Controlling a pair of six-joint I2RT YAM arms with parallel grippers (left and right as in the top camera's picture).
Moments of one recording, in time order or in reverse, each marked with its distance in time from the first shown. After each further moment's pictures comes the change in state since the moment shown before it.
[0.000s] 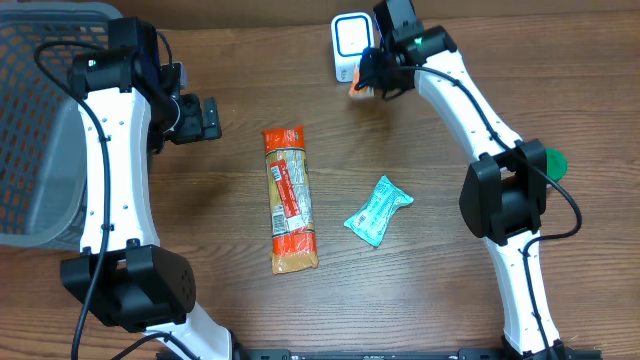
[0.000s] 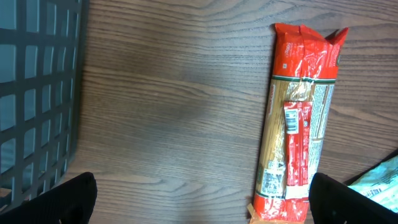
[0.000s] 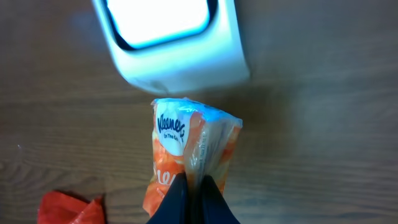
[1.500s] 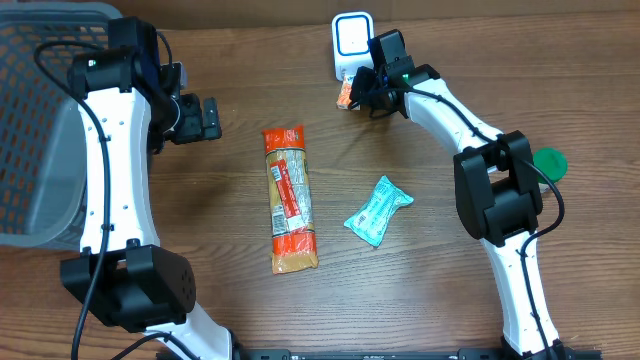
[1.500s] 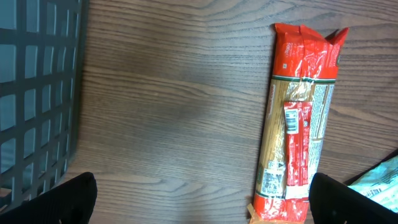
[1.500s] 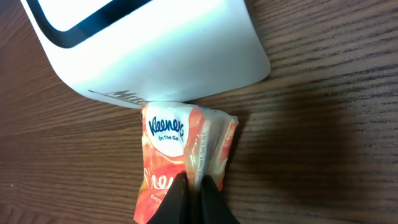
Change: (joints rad) left arm 0.000 0.000 0.000 0.000 0.000 0.000; right arm 0.018 0.002 -0.262 0.409 0.013 0.153
